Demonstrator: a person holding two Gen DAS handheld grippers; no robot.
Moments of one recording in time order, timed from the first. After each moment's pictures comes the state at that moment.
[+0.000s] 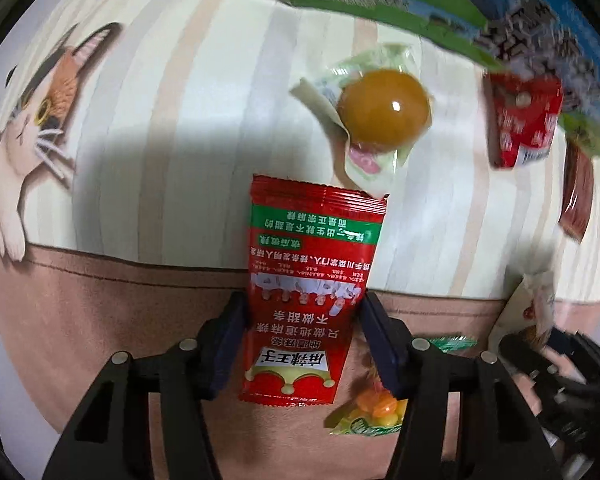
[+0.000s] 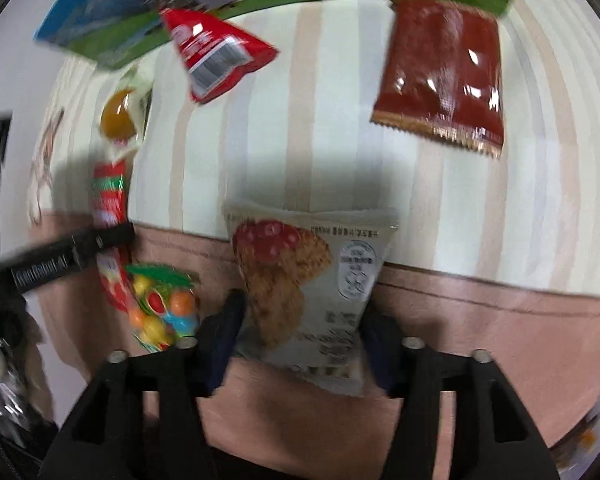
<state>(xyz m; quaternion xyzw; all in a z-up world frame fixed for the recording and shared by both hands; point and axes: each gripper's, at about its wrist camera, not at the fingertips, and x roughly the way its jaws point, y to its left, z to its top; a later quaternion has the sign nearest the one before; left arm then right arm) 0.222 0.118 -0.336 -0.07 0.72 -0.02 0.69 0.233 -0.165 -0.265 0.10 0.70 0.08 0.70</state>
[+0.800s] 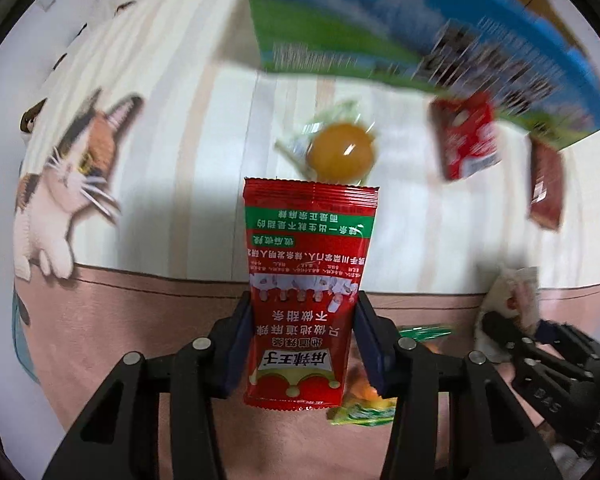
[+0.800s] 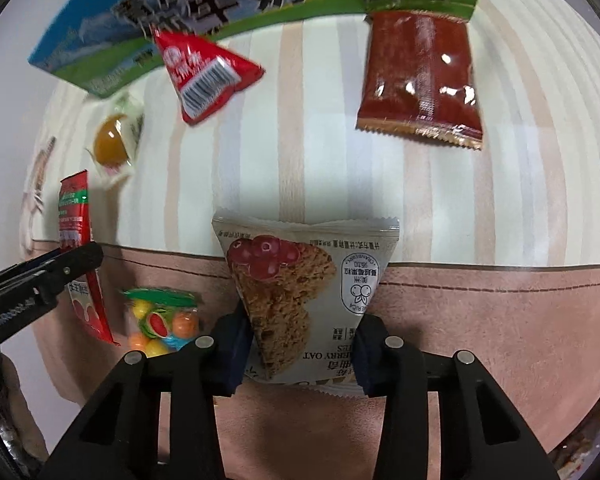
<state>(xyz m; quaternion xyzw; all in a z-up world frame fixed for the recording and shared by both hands) 0.211 0.076 -0.254 -0.03 0.66 -0.03 0.75 0.213 -0.165 -0.253 0.10 0.66 0.05 0.74</state>
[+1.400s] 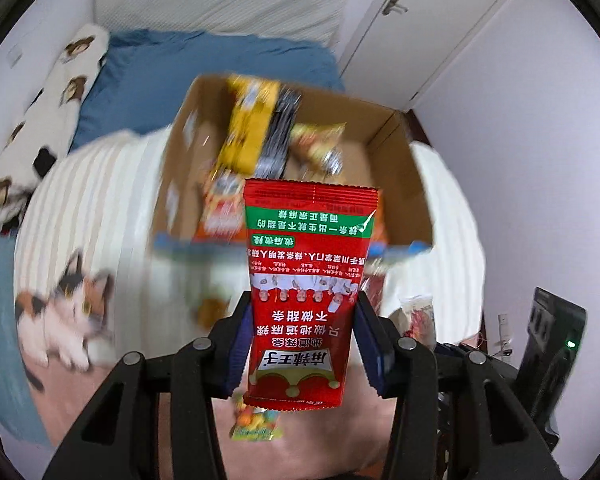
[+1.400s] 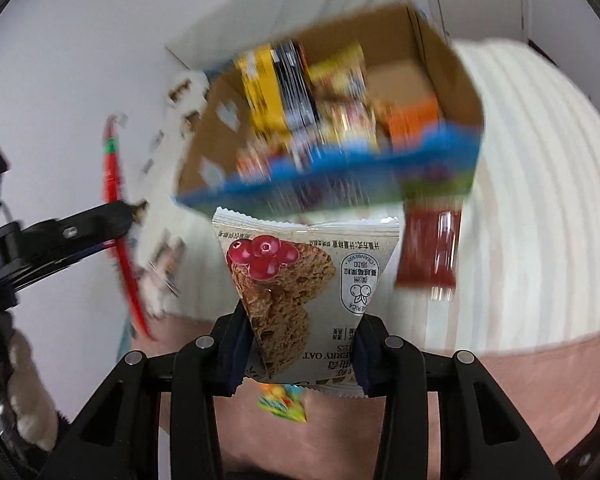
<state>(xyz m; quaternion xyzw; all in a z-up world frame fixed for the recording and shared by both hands) 0.281 0.058 -0.074 -0.11 0.56 -0.15 0.81 0.252 -0.207 -0.063 0.17 0.54 0.14 0.81</state>
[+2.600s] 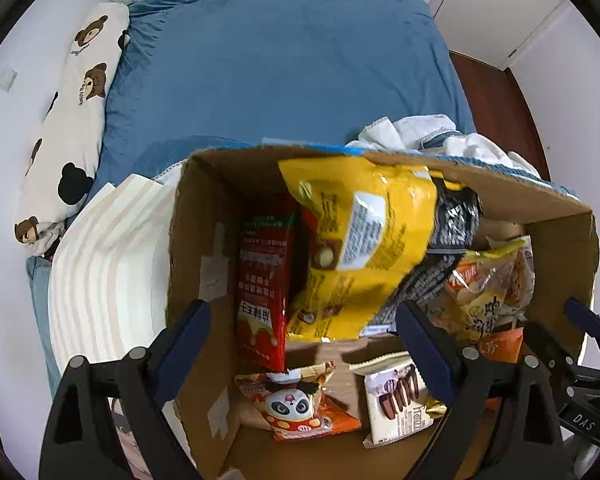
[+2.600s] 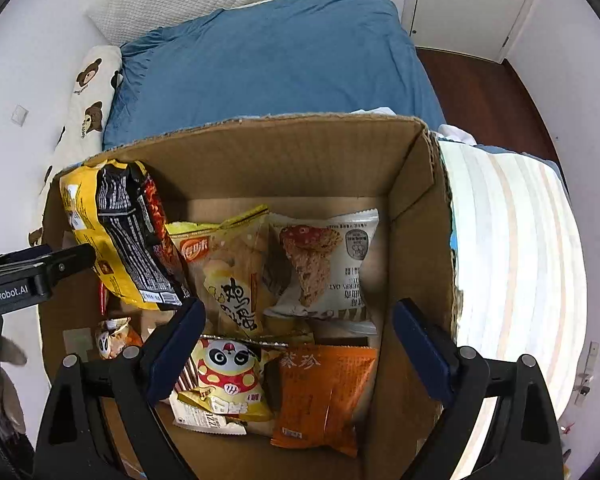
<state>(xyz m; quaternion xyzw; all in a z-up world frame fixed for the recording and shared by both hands) 0.534 0.074 -0.211 -0.02 0.67 -0.02 0.74 0.546 -0.231 -0.140 0.05 0.63 0.02 0.77</state>
